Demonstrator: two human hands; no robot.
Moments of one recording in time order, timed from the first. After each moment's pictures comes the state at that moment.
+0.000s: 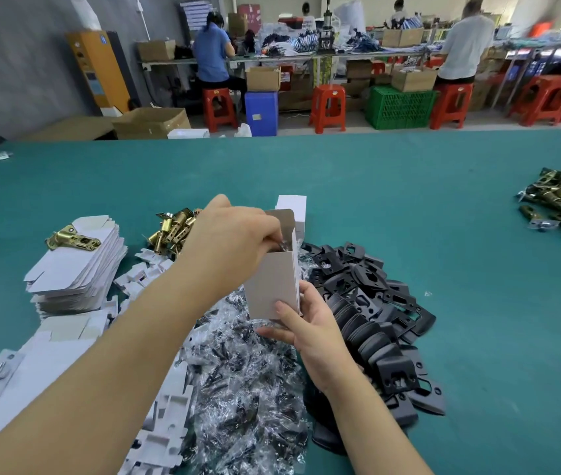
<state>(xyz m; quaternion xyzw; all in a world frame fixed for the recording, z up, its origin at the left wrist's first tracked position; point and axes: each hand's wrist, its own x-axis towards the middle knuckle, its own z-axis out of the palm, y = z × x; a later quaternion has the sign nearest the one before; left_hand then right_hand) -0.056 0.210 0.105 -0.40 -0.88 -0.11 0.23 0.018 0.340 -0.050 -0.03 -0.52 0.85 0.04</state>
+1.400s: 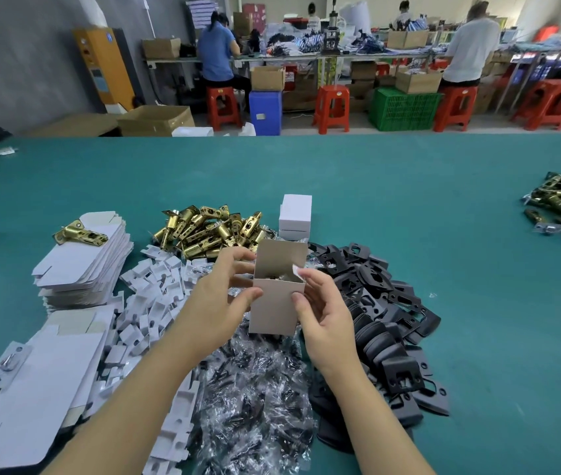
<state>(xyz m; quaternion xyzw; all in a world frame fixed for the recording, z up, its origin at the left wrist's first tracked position) -0.039 0.167 0.010 -0.26 -0.83 -0.50 0.02 0.019 0.344 -0.052 0.00 -0.71 0.67 0.24</state>
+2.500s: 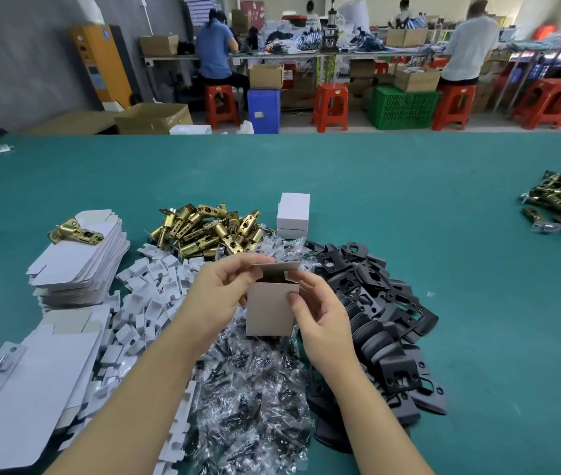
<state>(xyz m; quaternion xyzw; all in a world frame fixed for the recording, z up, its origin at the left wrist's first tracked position) -0.043 0.182 0.016 -0.16 -0.75 -0.64 -0.07 0.016 0.346 -0.053 0.00 -0.73 0.66 0.20</state>
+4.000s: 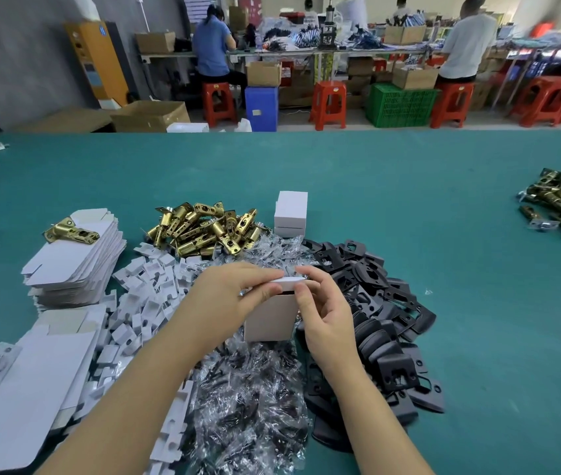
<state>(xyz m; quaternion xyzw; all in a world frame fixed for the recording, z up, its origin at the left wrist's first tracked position) -0.034 0.181 0.031 -0.32 -0.87 -0.37 0.03 0.022 0.347 -0.043 -0.02 -0.69 0.69 0.22</state>
